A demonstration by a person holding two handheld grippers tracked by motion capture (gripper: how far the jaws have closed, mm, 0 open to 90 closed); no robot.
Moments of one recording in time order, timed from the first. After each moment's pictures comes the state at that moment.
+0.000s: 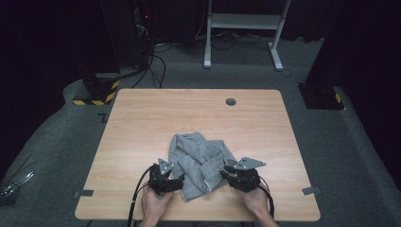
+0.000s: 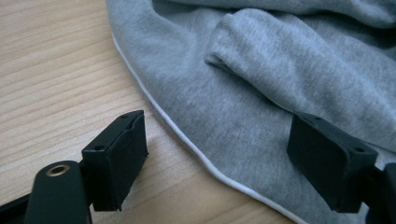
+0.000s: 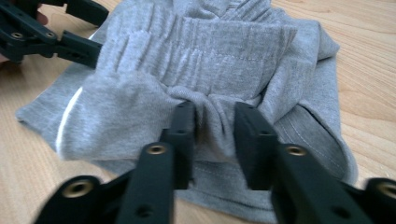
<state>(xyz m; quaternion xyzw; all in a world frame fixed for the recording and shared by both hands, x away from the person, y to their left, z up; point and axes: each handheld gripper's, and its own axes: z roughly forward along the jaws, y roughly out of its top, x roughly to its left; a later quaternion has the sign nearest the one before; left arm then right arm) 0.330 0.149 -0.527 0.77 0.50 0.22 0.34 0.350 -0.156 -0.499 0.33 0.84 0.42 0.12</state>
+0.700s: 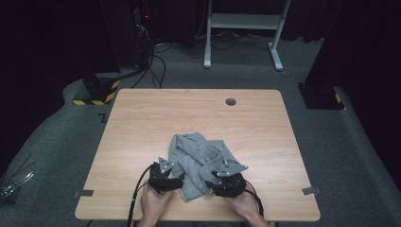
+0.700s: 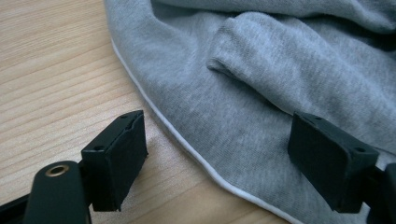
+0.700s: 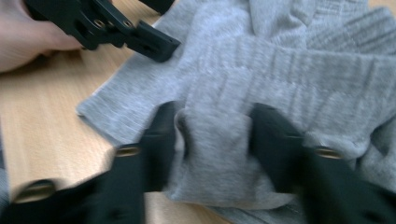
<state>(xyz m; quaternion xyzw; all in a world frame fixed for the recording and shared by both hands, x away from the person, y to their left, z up) 0.335 0.150 -0.528 0.77 0.49 0.22 0.34 0.336 -0.113 -0.499 0.26 0.87 0.41 0.10</state>
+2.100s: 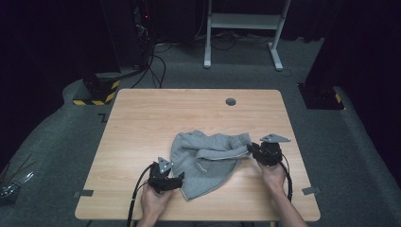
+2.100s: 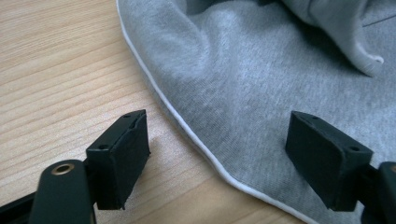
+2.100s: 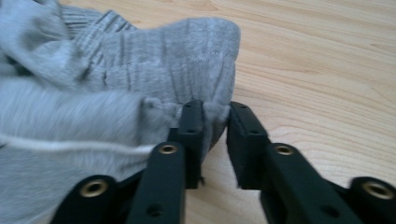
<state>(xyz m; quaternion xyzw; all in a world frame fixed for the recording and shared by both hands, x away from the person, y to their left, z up) 0.335 0.152 -0.527 0.77 0.49 0.21 0.35 0.425 -0.227 -0.487 0.45 0.78 0.39 0.19</state>
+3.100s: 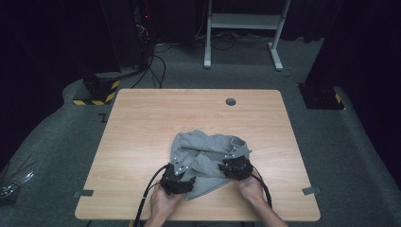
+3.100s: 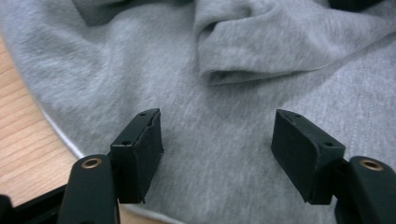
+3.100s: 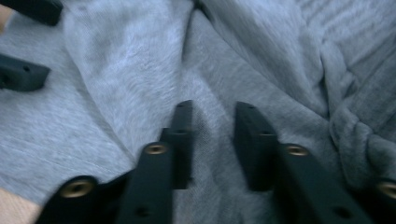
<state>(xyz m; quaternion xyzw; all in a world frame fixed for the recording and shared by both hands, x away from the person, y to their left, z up) 0.332 0.114 -0.519 0.81 0.44 0.18 0.34 0.389 -0.136 -0.506 0.33 0.87 0.34 0.13</state>
